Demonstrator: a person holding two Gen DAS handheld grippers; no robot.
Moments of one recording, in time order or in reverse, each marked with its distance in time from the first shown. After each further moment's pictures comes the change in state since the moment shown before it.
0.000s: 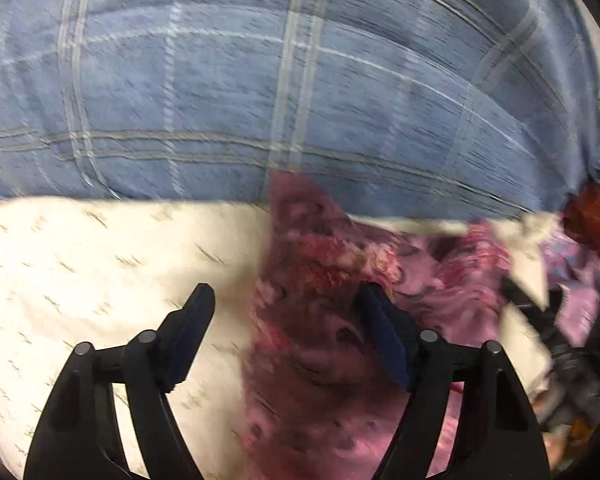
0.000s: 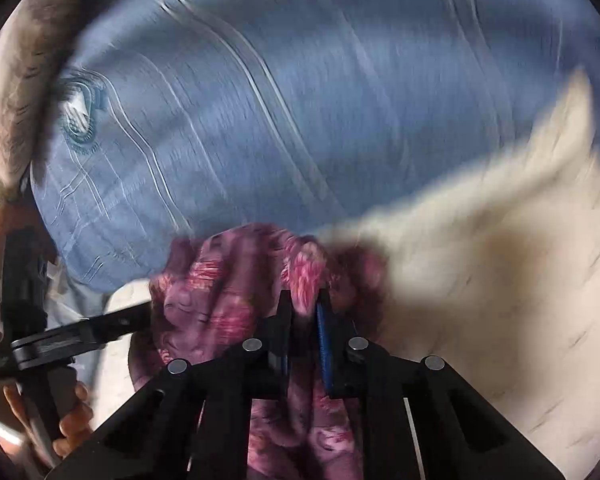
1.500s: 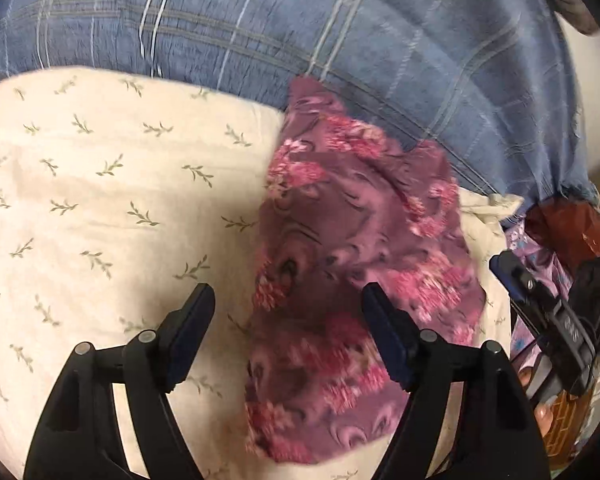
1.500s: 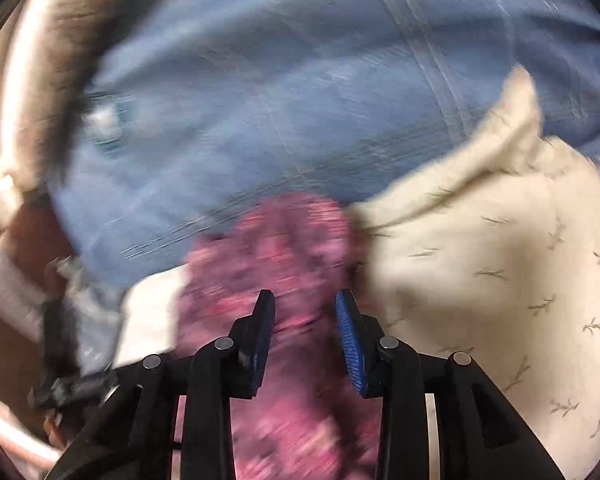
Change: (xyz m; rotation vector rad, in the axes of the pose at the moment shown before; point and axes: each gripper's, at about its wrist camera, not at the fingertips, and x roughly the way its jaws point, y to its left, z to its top) left arm -0.065 0.100 -0.114 -0.147 0.031 -0.198; right arm -0.039 0.002 -0.029 -0.006 0.014 0.151
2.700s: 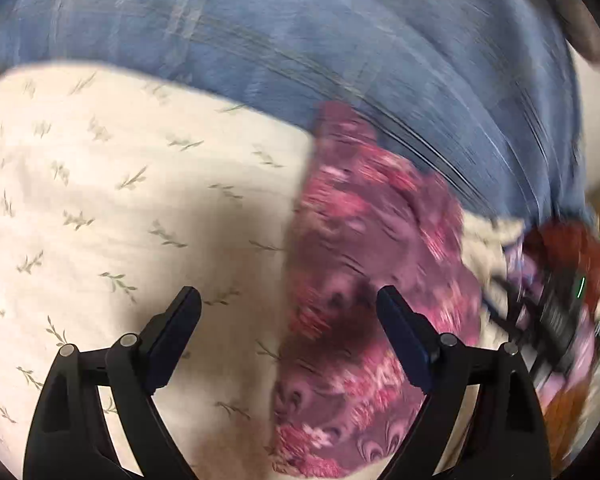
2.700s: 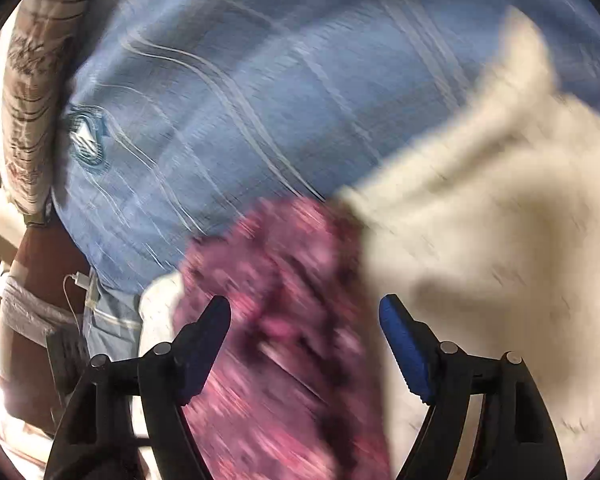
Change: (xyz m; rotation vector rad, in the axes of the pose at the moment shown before) left arm -0.005 0.050 0.013 -0.107 -0.003 -0.043; right arm 0.024 -0.078 -0.001 0.190 0.108 0.022
